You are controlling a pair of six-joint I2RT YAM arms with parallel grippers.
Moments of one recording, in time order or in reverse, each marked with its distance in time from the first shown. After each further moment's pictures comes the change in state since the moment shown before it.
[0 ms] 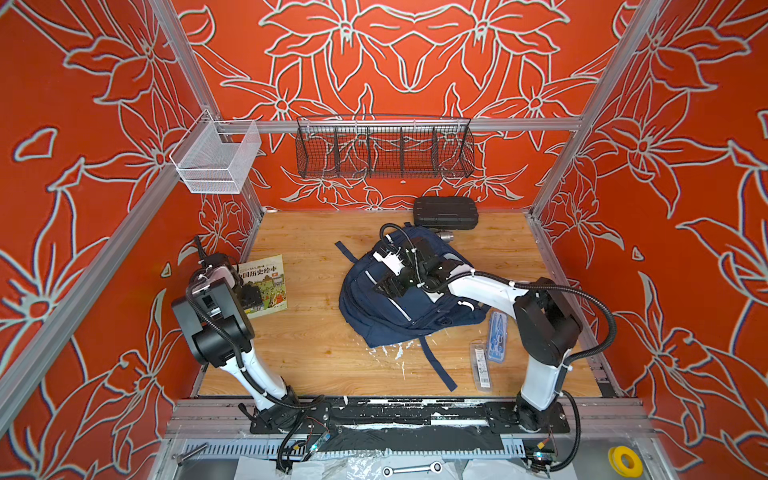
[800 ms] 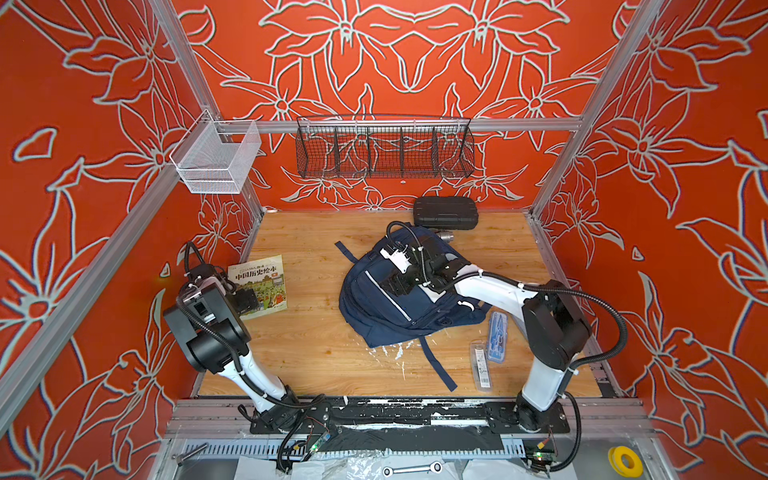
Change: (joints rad) left arm 0.116 -0.027 -0.072 0.084 0.222 0.041; right arm -0.019 -0.051 -0.032 -0.015 0.060 0.000
